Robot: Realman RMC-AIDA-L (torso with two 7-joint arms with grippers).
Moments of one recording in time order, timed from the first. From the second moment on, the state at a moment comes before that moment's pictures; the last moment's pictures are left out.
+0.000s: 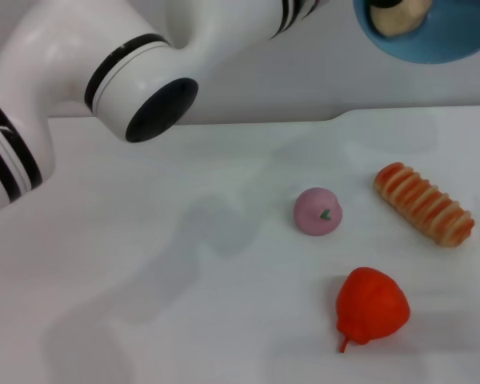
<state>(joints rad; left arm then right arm) -0.93 -2.08 -1.20 -1.04 2.89 0.00 0.57 0.30 2.08 -1.17 -0.07 -0.35 -1.29 0.36</state>
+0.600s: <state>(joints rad) -0.88 -2.08 -1.17 -1.04 2.87 0.23 0.62 0.30 2.08 -1.17 -0.07 -0.35 -1.29 0.37</state>
